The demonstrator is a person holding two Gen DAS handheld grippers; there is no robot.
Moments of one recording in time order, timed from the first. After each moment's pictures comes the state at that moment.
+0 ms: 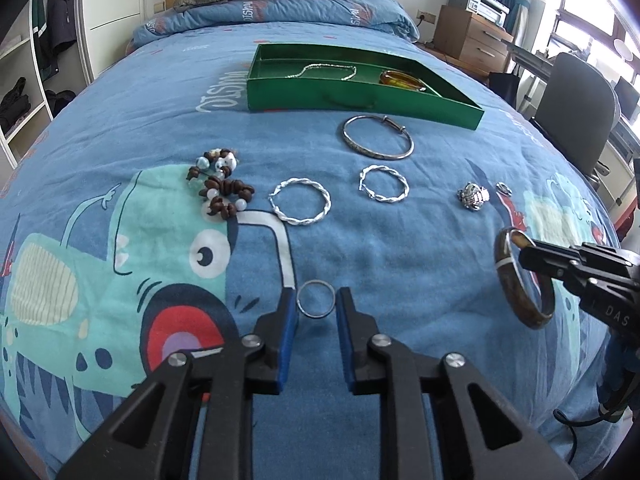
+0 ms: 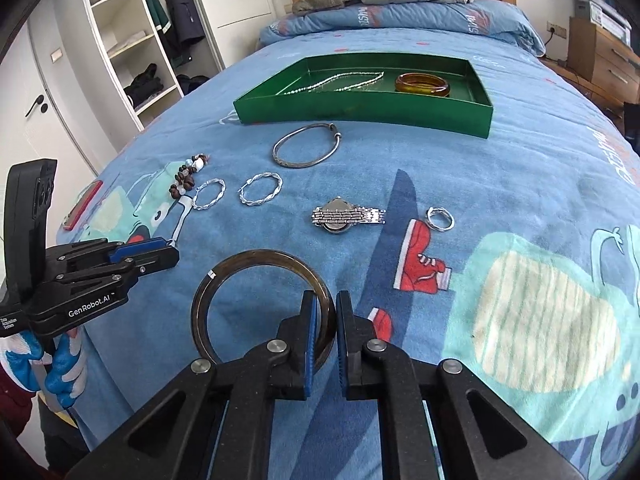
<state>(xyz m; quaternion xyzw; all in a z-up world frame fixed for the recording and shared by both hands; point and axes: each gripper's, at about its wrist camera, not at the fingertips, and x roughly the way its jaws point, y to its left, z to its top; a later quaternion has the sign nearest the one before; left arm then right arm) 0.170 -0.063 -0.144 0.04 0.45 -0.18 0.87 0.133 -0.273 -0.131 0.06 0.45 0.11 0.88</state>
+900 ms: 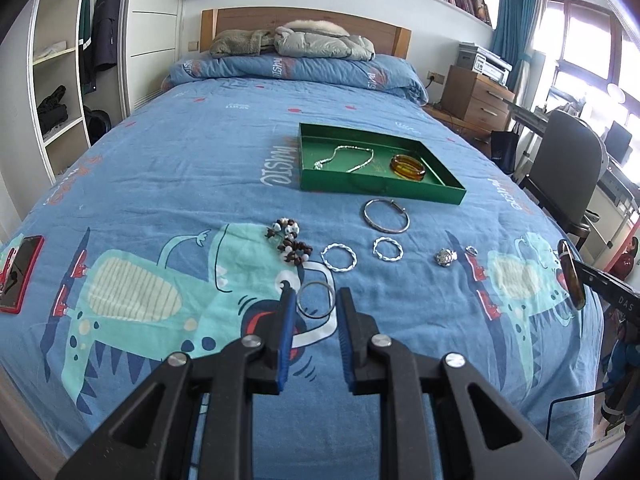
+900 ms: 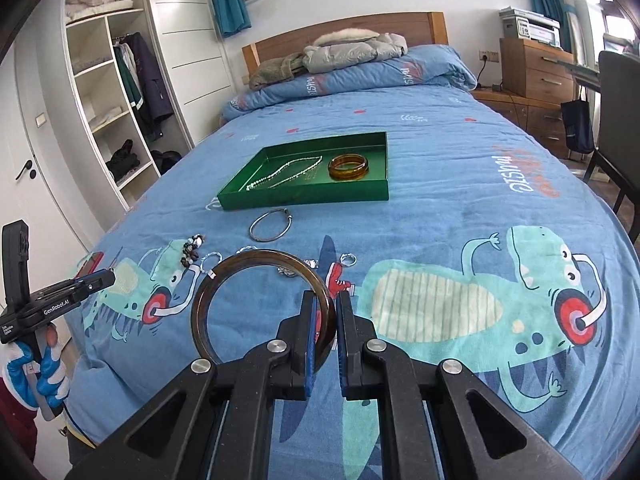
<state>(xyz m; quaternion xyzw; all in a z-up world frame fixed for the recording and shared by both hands) 0.117 0.002 -0.050 0.00 0.37 -0.16 0.92 0.046 -0.321 -0.043 0.11 0.35 0.03 0.93</state>
